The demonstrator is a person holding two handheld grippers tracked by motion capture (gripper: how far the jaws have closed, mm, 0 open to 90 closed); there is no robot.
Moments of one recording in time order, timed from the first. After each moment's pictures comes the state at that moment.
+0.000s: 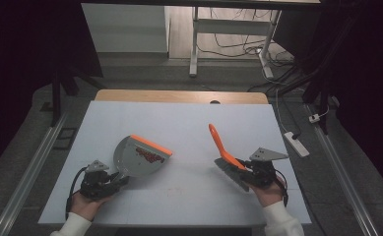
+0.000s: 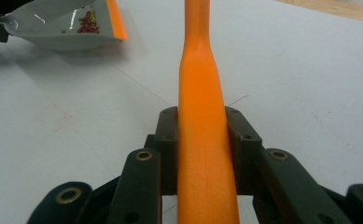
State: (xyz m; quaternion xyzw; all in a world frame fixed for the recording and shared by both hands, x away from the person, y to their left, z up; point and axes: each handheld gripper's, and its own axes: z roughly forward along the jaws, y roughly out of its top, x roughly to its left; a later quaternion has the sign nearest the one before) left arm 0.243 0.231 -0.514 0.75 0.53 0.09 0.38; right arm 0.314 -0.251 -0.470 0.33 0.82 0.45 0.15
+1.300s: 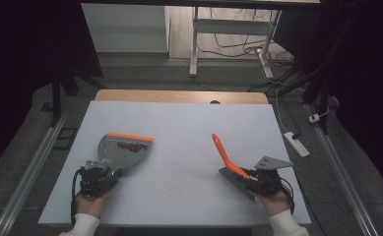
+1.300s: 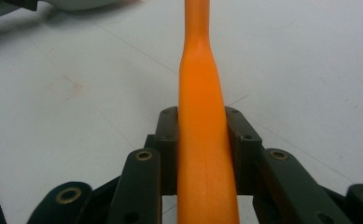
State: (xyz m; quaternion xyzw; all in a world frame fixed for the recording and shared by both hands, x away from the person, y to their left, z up) left arm 0.250 0.231 -0.527 0.66 0.65 0.16 0.35; right arm 0.298 -0.266 -0.479 0.33 0.83 0.44 0.13
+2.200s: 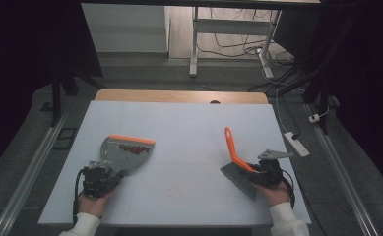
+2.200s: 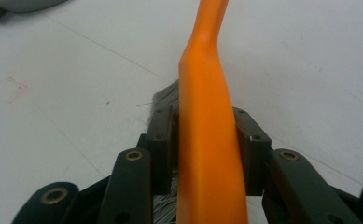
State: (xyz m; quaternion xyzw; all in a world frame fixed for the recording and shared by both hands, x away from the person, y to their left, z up) left arm 0.254 0.228 -0.535 0.67 0.65 0.14 0.34; right arm 0.334 -0.286 -0.499 0.39 0.82 0.41 0.10
